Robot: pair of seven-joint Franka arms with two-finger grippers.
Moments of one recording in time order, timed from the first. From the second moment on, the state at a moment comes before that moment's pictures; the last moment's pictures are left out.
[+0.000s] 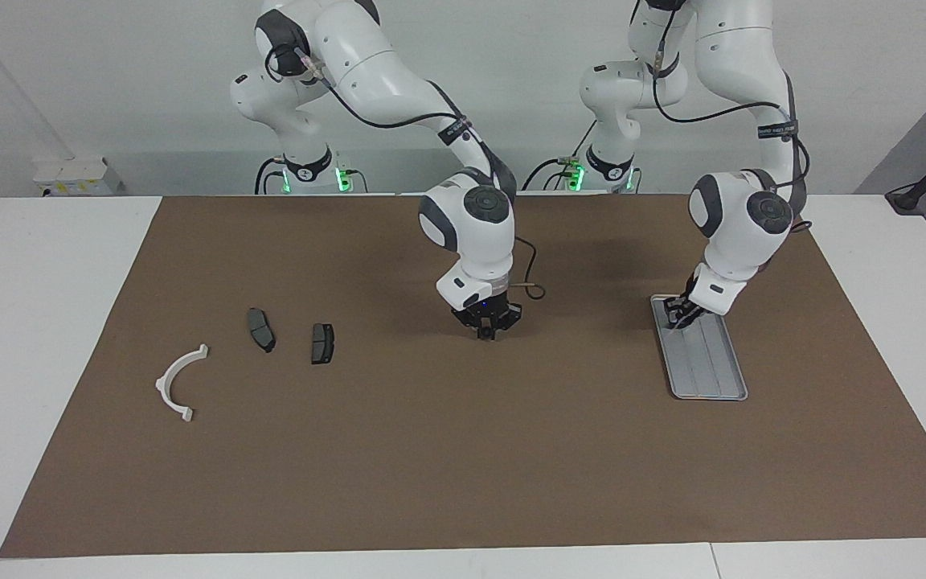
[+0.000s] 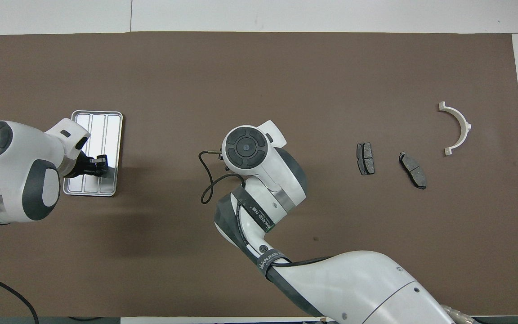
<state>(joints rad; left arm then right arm) 0.02 0.16 -0.03 -2.22 0.01 2.34 -0.13 0.66 0.56 -0.01 -1.65 -0.01 2.30 0.85</state>
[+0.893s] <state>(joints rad) 0.00 0.16 -0.04 -2.11 -0.03 2.29 -0.18 0.66 0.56 -0.01 -1.66 -0.01 2.35 0.92</state>
